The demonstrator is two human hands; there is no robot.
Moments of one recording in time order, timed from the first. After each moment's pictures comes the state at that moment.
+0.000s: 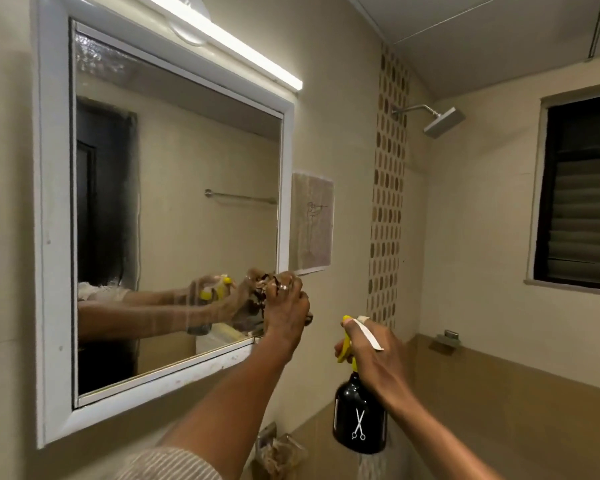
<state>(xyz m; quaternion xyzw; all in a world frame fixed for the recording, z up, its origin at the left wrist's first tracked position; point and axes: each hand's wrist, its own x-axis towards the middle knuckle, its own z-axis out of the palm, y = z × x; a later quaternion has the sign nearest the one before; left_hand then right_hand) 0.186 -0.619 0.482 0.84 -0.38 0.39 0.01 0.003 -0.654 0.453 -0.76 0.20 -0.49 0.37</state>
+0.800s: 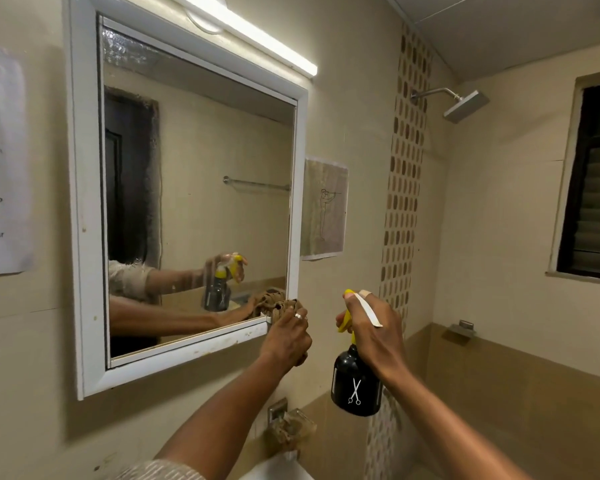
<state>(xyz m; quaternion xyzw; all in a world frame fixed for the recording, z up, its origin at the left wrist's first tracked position) 0.184 -0.590 0.415 0.78 -0.47 0.35 -0.23 0.009 -0.650 0.458 -0.76 0.15 -0.53 0.35</state>
